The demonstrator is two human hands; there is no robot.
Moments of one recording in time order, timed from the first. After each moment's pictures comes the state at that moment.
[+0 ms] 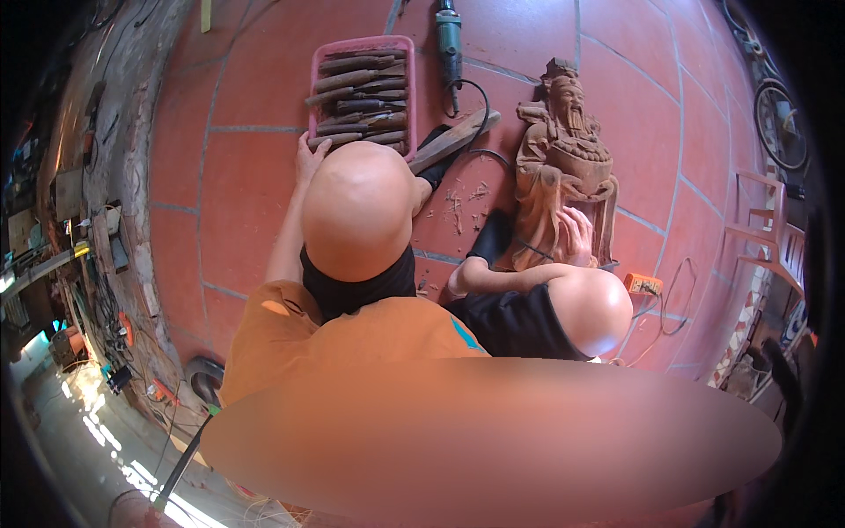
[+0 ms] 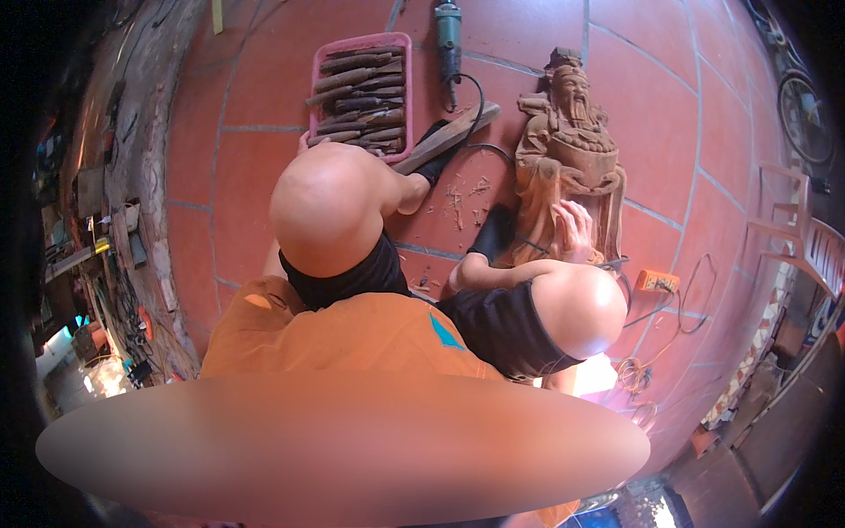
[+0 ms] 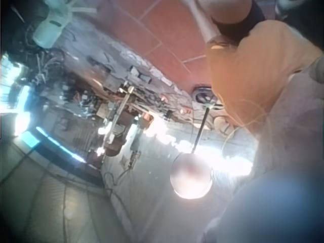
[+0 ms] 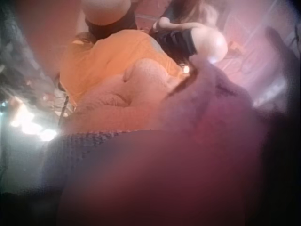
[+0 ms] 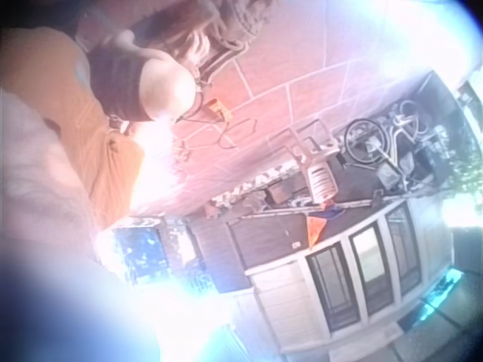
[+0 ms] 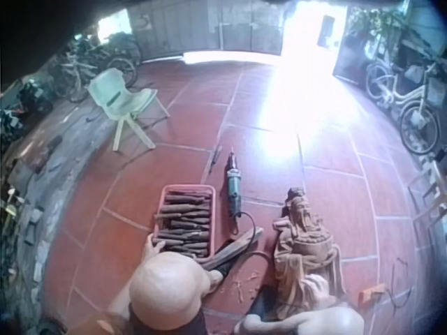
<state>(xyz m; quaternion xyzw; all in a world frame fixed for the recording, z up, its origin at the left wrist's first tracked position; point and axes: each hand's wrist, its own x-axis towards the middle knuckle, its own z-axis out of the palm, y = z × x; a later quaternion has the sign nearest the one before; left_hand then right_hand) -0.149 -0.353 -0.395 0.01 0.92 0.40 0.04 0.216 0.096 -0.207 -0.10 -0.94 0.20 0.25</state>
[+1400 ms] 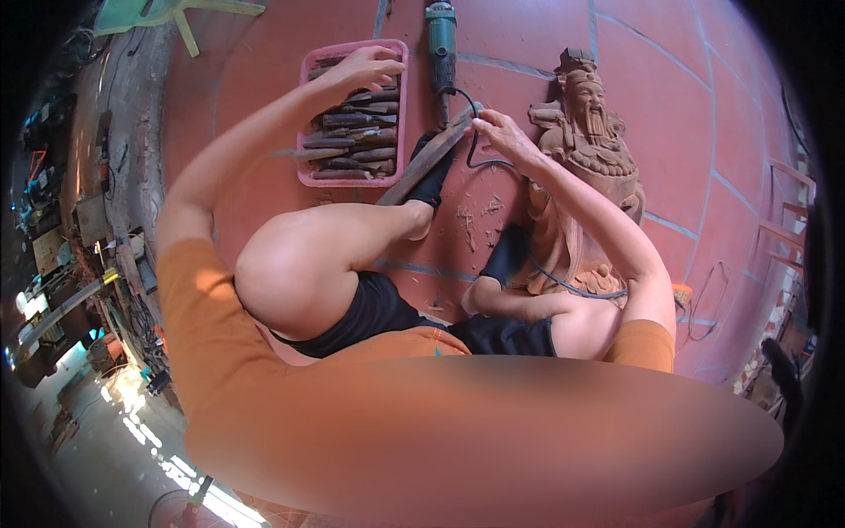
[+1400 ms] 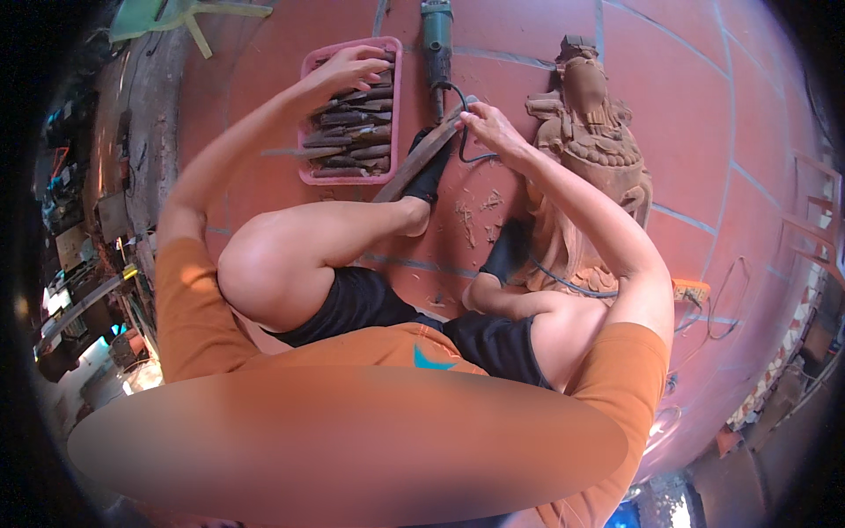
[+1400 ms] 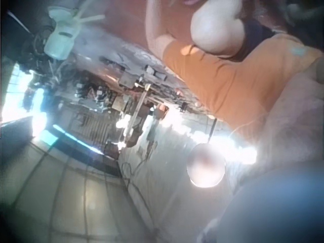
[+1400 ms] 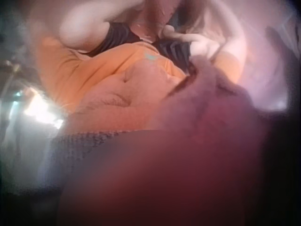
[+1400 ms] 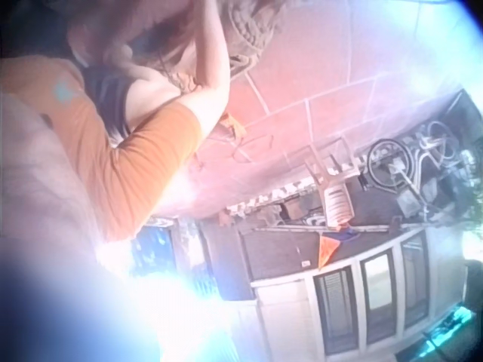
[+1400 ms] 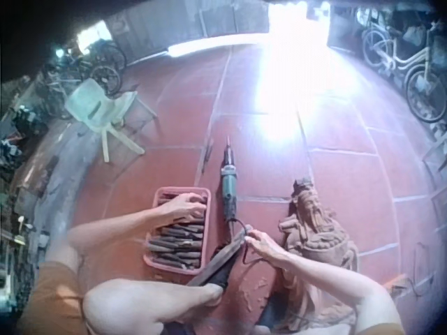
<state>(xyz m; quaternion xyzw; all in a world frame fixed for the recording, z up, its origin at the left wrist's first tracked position) -0.270 -0.115 -0.211 0.21 0.80 0.37 0.43 -0.034 0.106 -0.292 -0.19 -0.69 0.66 -0.21</state>
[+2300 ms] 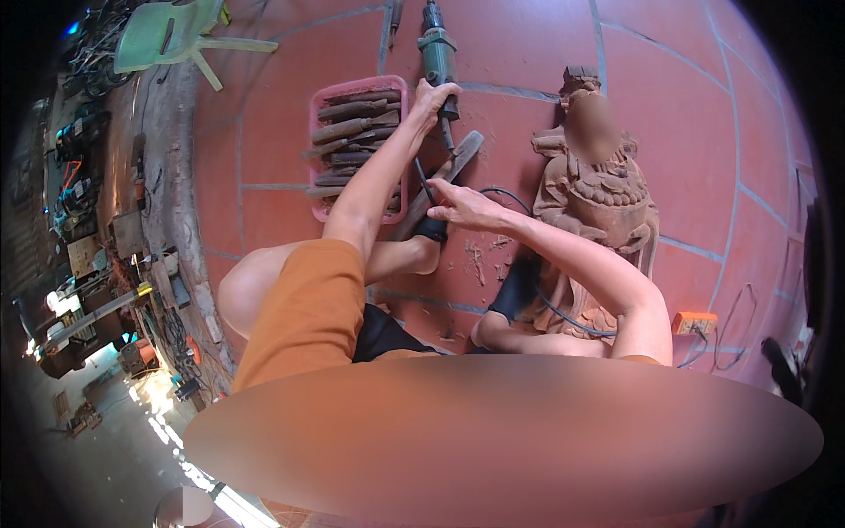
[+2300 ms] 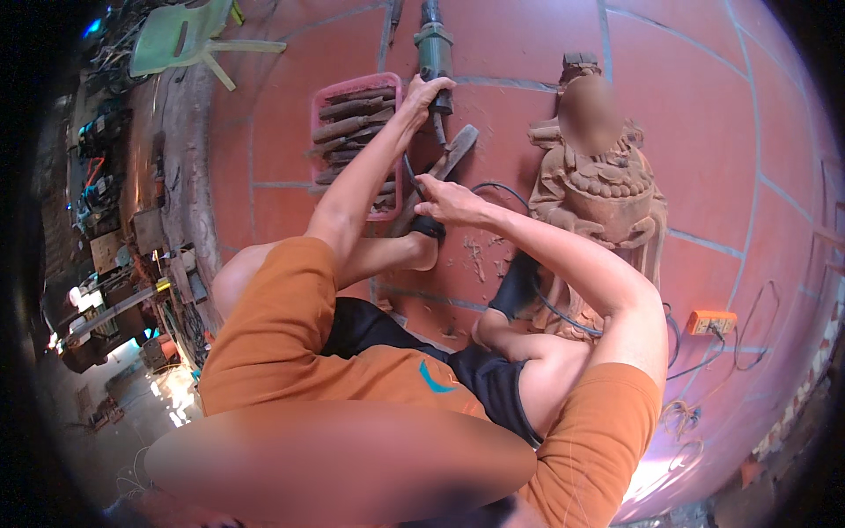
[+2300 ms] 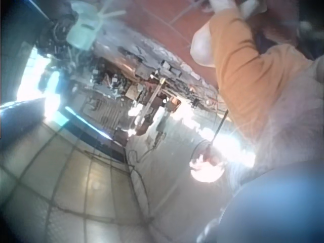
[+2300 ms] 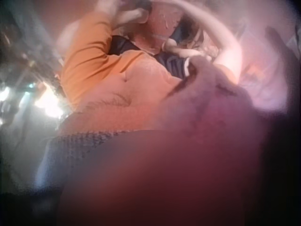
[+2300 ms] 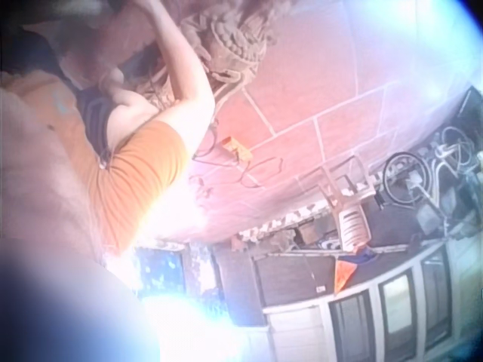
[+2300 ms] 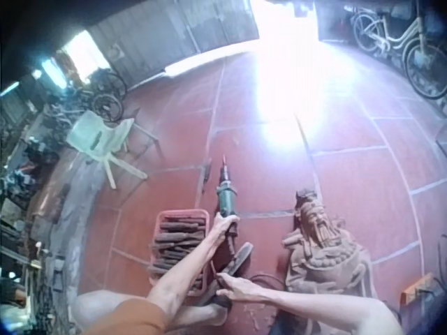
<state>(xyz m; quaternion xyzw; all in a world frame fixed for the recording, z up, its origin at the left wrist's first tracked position) -0.264 0.011 -0.384 -0.04 0.77 0.57 0.30 -0.023 0.045 -0.289 0.04 -0.76 0.60 -0.23</state>
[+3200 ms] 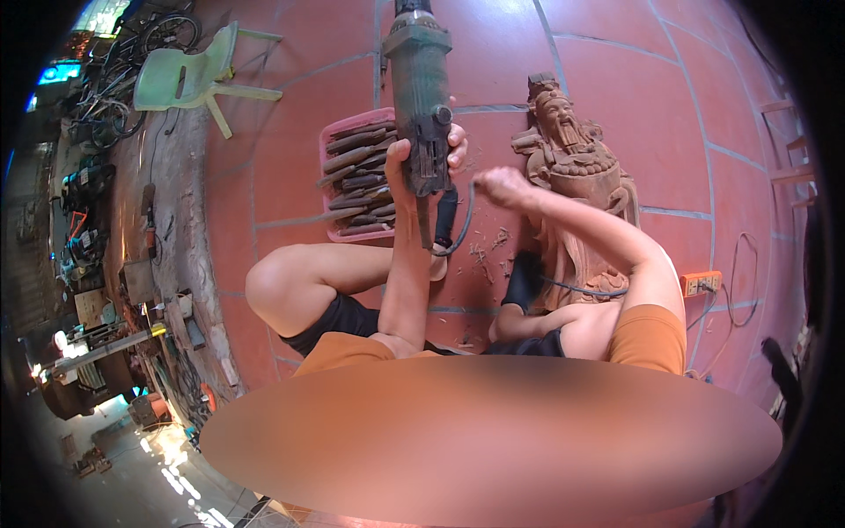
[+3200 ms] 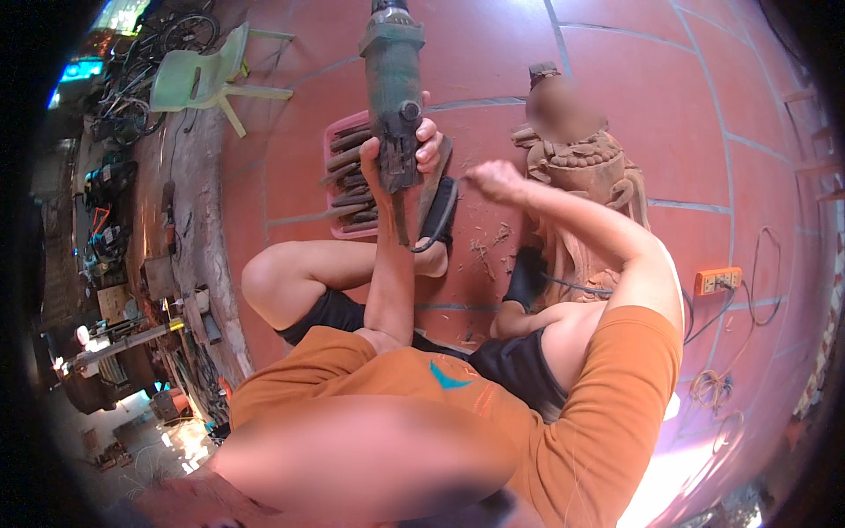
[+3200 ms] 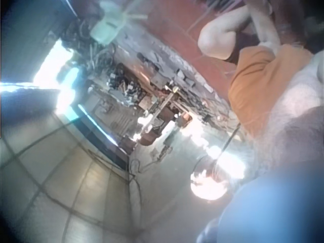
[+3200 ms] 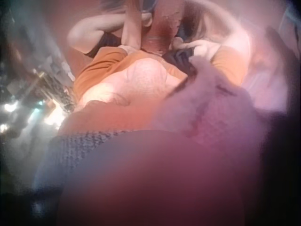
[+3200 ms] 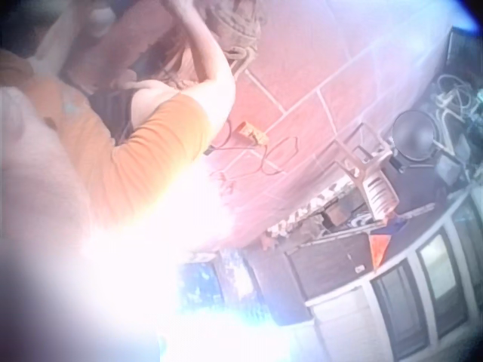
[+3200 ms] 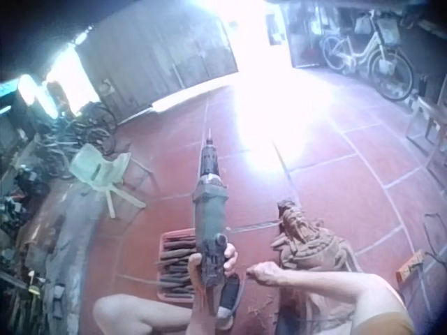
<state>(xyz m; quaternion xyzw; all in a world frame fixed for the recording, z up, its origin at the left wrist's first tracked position) -0.091 -0.045 -0.137 0.19 0.08 0.85 0.49 0.004 0.105 -0.277 0.04 -0.96 0.25 -0.09</state>
